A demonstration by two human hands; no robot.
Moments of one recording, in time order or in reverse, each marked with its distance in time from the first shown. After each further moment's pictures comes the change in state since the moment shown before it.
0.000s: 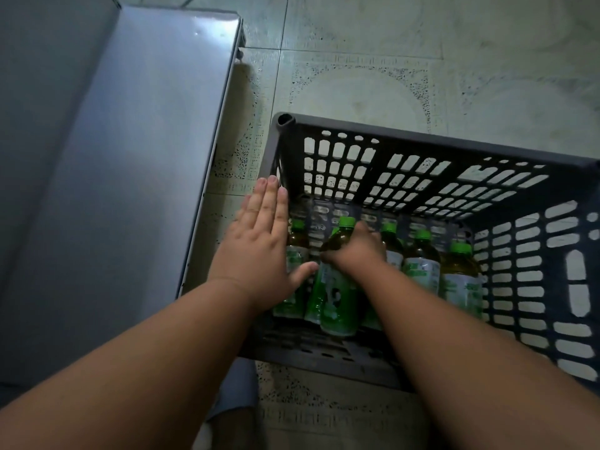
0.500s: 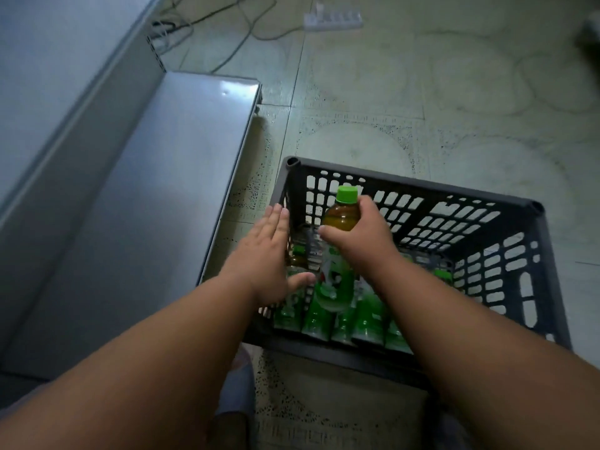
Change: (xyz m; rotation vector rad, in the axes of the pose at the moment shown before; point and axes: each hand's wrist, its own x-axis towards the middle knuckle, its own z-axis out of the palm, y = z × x) left_hand -0.023 0.000 -0.040 -0.261 -0.093 -0.006; right_hand -0.095 -0.035 -0.089 0.490 0.078 -0.531
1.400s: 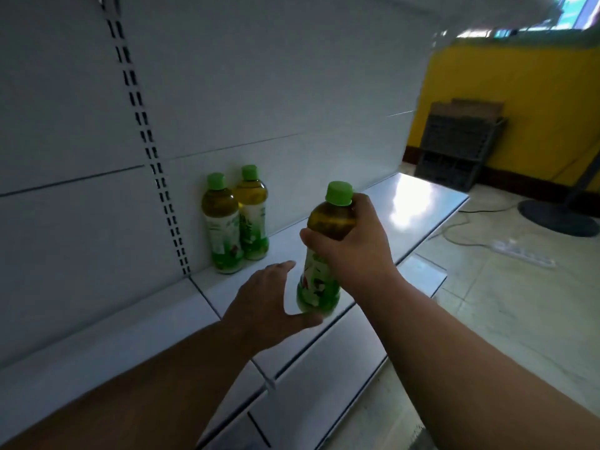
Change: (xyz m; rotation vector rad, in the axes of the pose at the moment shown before) left_hand -0.301 -0.186 -0.131 -0.442 0.696 -0.549; right_hand -0.193 -0.350 0.211 0.057 -0.379 -0.761
